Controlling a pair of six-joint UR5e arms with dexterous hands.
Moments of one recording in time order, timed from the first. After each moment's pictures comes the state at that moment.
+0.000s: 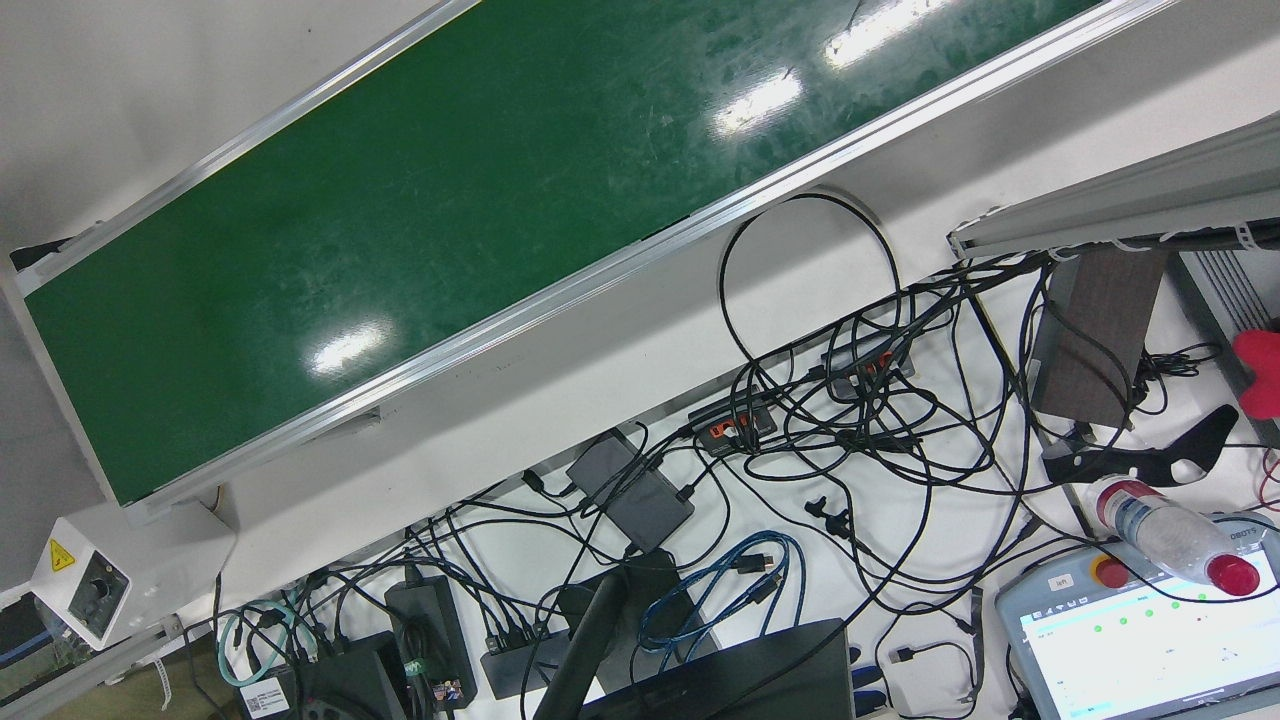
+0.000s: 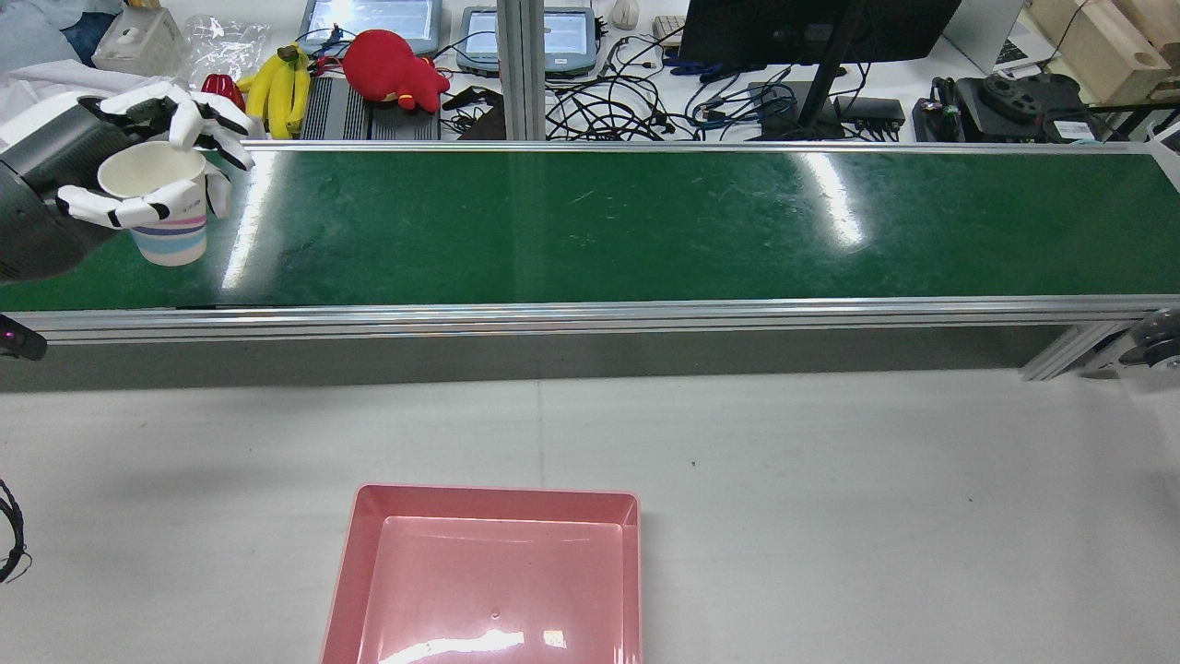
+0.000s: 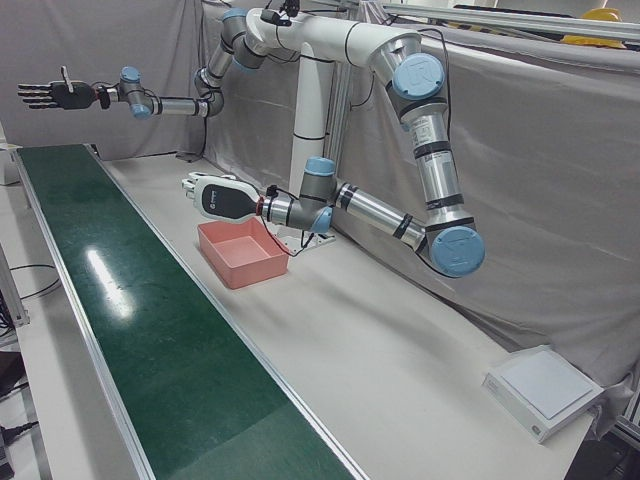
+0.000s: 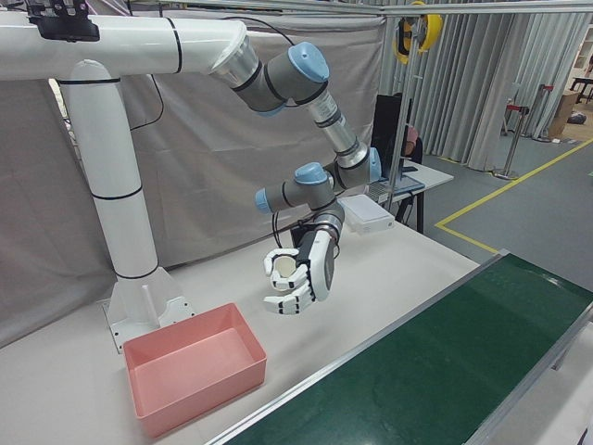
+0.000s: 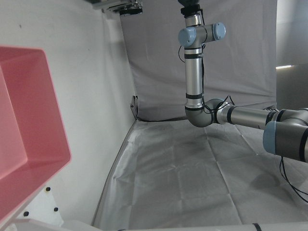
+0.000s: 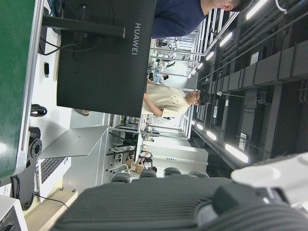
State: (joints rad) left arm -0.71 -1.75 -2.28 0.27 1.40 0.51; right arm 1.60 -1.55 1.67 -3.29 -1.58 -0.10
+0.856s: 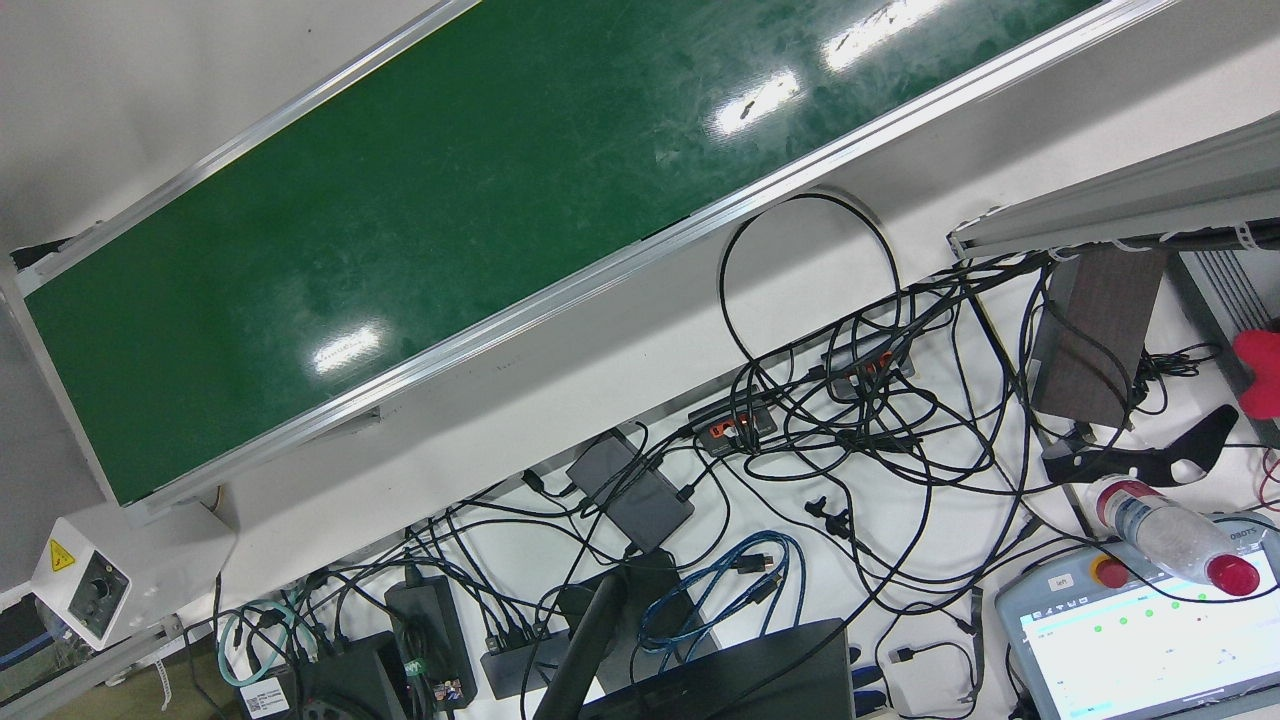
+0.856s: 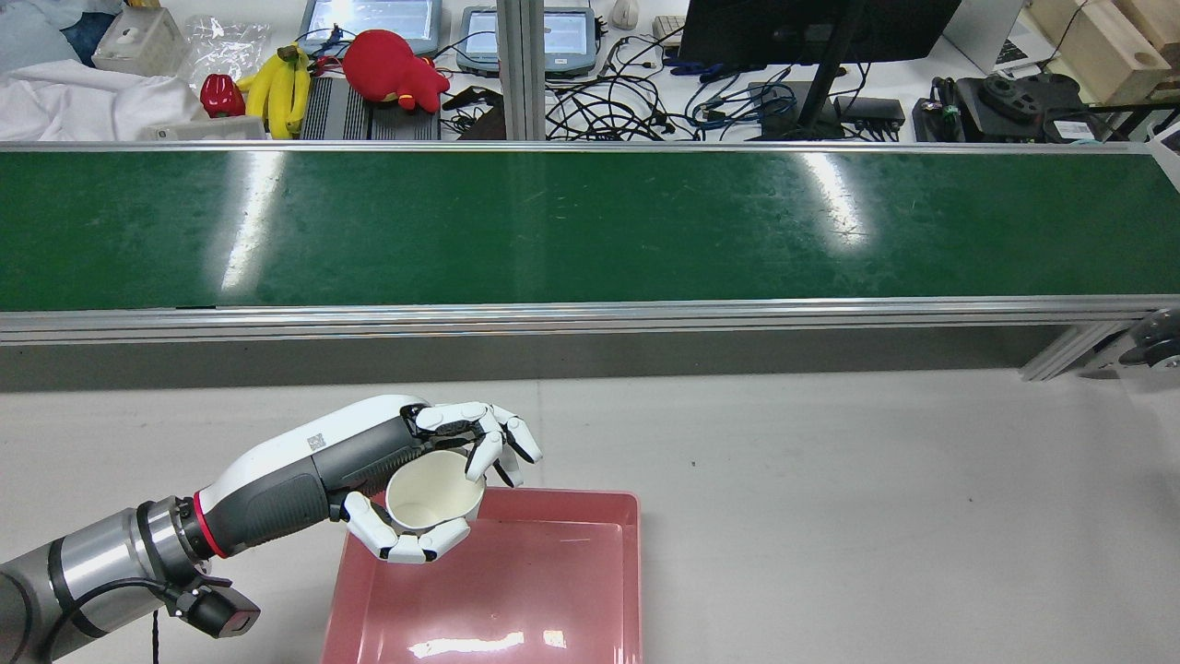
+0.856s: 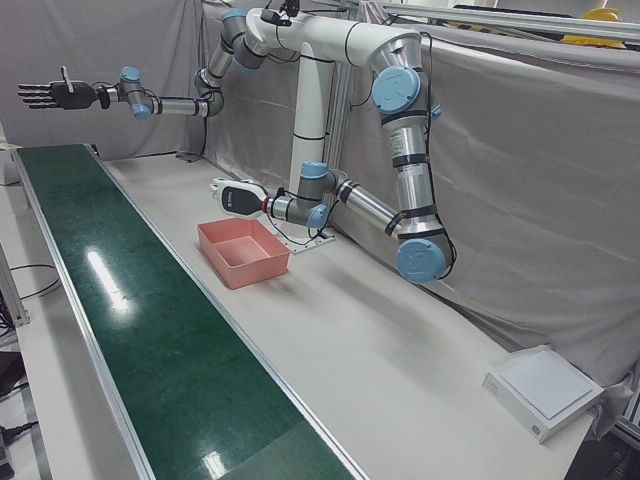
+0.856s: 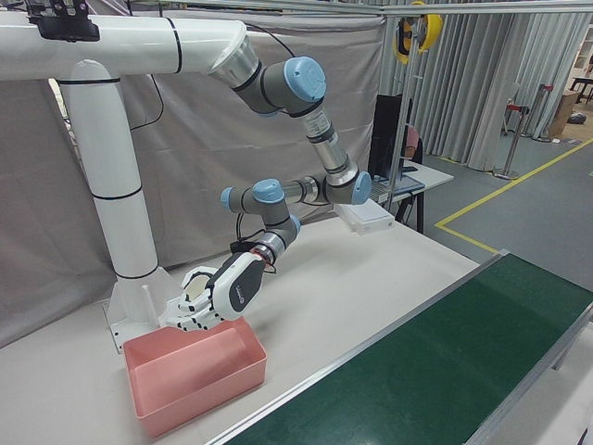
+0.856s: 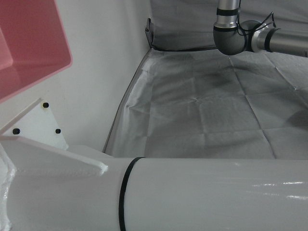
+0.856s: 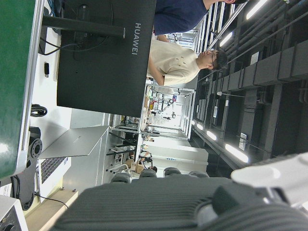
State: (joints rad) left arm -0.39 -1.83 -2.28 0.35 1.38 0.70; right arm 1.60 -1.55 1.67 -3.29 -1.58 -0.10
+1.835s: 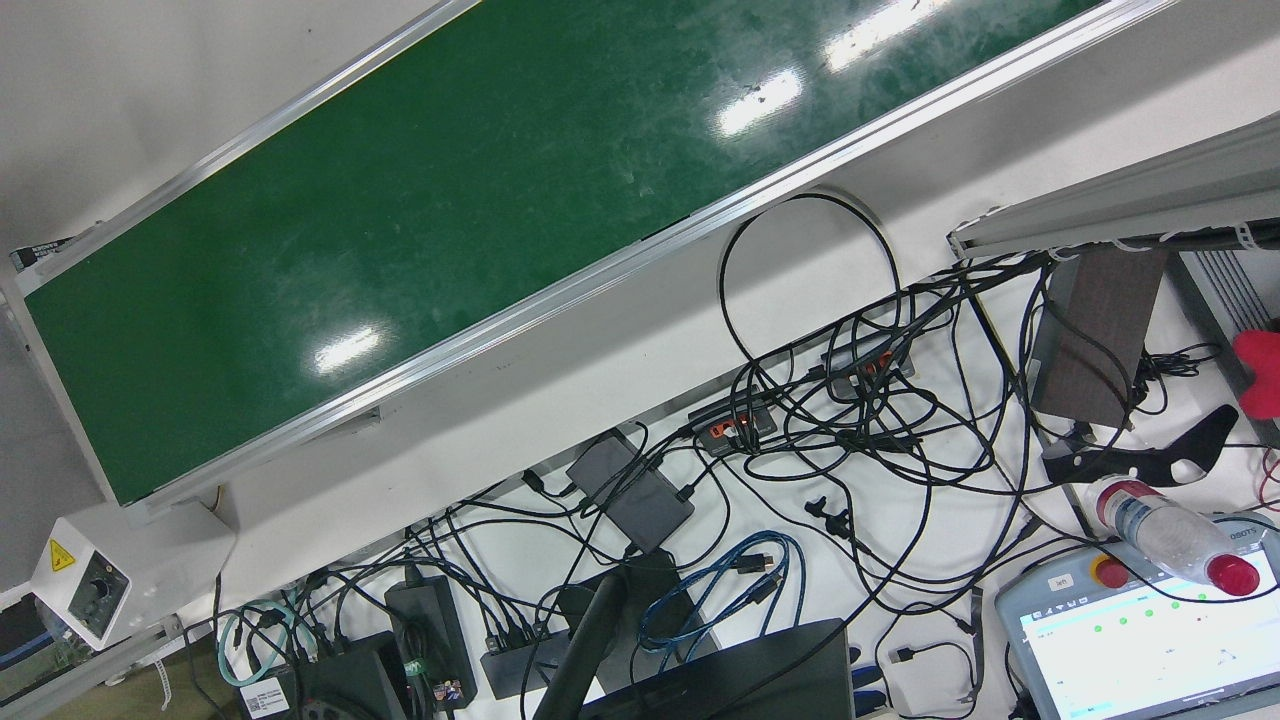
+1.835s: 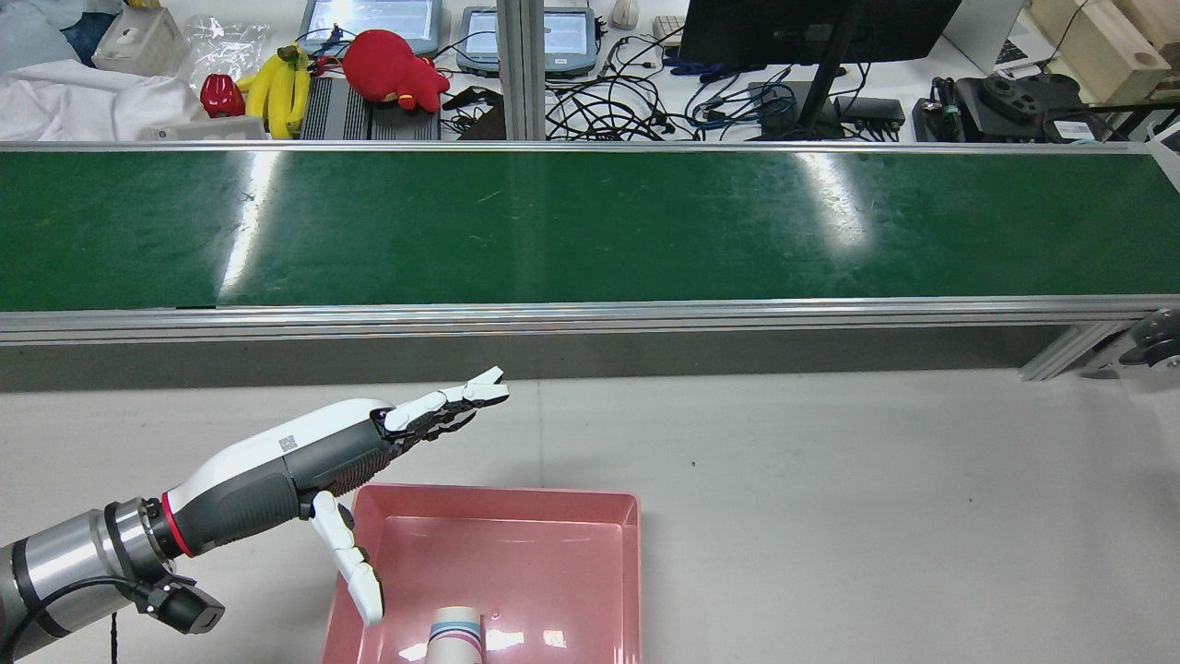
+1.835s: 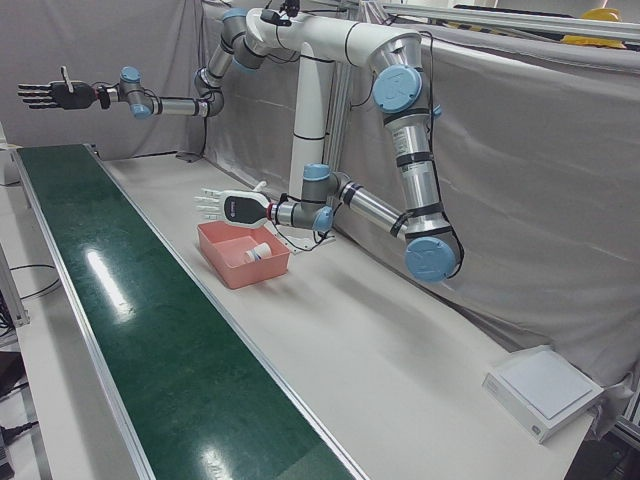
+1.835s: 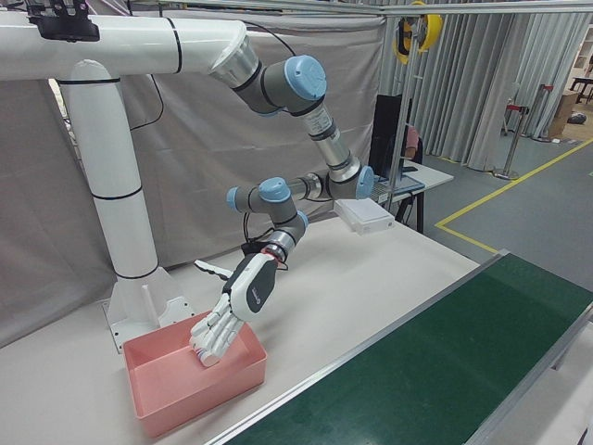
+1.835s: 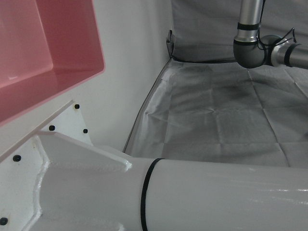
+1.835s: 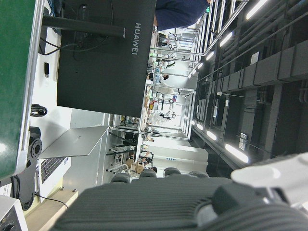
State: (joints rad) left arm -0.42 -1.78 -2.30 0.40 1.38 0.70; right arm 1.60 -1.55 1.67 -3.29 -1.58 -0.10
